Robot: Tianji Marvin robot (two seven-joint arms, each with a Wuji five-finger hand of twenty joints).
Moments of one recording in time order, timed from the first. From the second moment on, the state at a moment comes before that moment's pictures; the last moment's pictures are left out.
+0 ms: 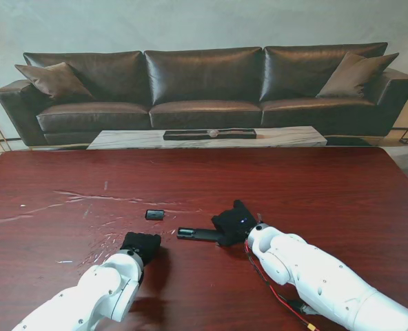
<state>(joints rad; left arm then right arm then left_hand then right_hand) 1.41 -1.02 -0.81 -1.62 1.24 0.39 -0.39 -1.00 -1.10 0.51 -1.04 -0.92 -0.04 -0.20 1.23 -0.23 0.19 -0.04 0.37 0.34 0.83 0.66 0.65 0.27 0.42 0.91 0.65 0.20 0.70 0.72 0.45 0.29 1.14 0.67 0.53 -0.62 0.83 -0.44 0.62 -0.02 1.10 0.30 0.83 -0.02 0.98 0.45 0.78 -0.03 0.82 0.60 0.13 0.17 1.06 0.30</state>
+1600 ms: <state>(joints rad) 1.33 -1.01 -0.73 -1.59 1.21 0.40 -0.39 -1.00 -1.10 0.51 -1.04 -0.92 -0.04 -0.20 1.24 -0.21 0.11 -0.04 0.48 0.31 0.95 0.59 0.76 0.25 0.52 0.93 0.80 0.19 0.81 0.75 0.61 0.28 1.23 0.64 0.53 -0.61 0.81 -0.44 0.62 -0.03 1.10 0.31 0.83 -0.02 0.99 0.45 0.78 -0.03 0.82 0.61 0.12 0.17 1.06 0.30</state>
